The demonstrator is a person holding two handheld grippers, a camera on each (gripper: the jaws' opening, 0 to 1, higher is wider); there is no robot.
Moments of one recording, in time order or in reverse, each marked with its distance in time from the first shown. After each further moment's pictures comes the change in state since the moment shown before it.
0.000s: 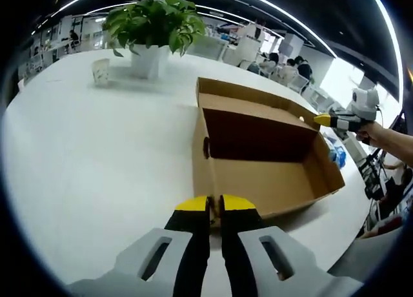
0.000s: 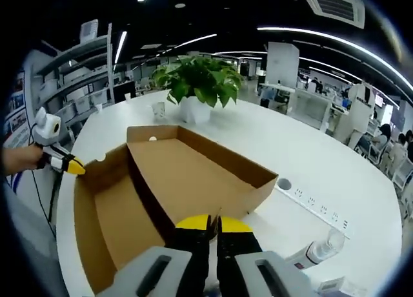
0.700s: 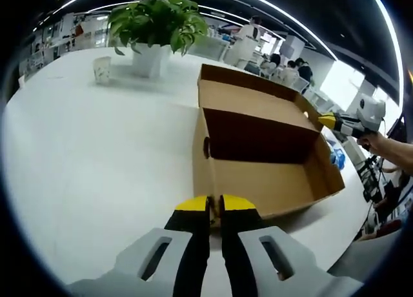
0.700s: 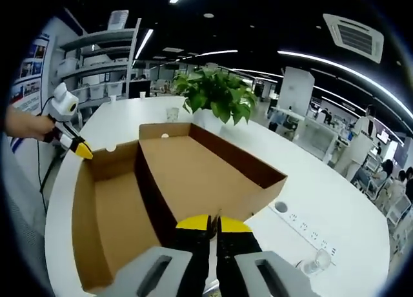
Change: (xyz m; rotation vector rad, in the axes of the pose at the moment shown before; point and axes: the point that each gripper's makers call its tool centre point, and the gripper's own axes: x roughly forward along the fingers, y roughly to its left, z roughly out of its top) left arm 0.002 0.001 0.001 -0.029 -0.007 -0.006; right arm -0.009 0.003 0.012 -0.190 -0.100 0.022
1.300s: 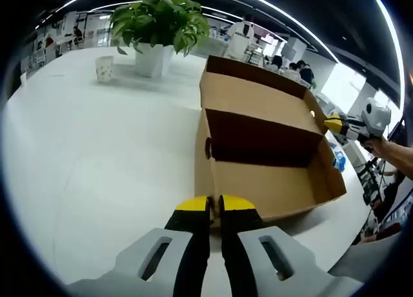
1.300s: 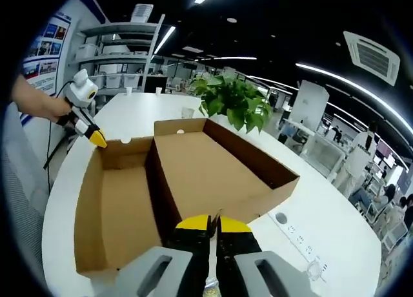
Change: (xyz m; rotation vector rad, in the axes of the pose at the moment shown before) left arm -0.001 0.002 0.001 -0.020 -0.009 0.006; right arm -0.011 0.010 0.001 -0.149 -0.010 0.053
